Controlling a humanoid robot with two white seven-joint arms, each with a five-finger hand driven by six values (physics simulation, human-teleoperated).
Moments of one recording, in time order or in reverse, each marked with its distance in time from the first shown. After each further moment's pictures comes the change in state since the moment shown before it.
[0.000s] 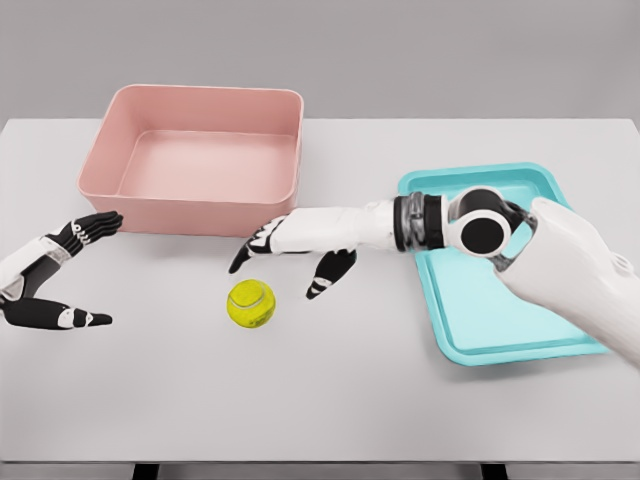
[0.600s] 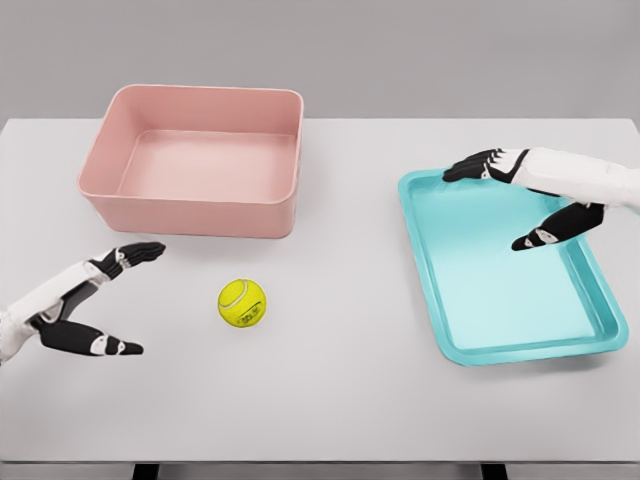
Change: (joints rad) left arm -0.003 -0.006 -0.081 -0.085 -0.070 0.000 0.002; right arm 0.282 -0.538 -0.443 -0.032 -0.249 -0.279 0.000
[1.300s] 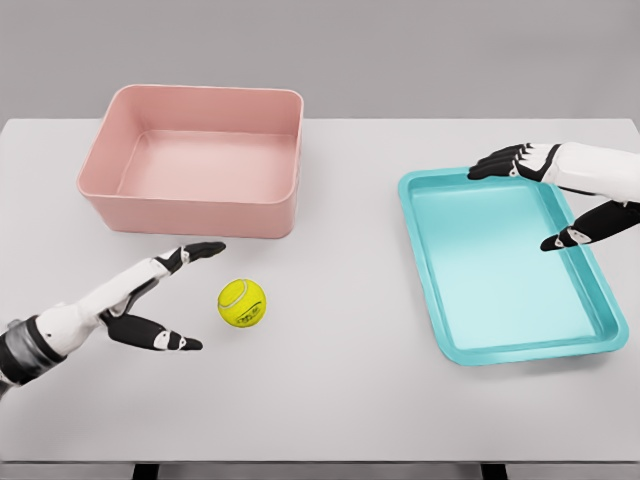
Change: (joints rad) left arm -0.097 -0.190 -0.029 -0.051 -0.198 0.134 0.007; right arm 0.020 -0.101 -0.022 -0.058 -0.047 -0.003 0.000
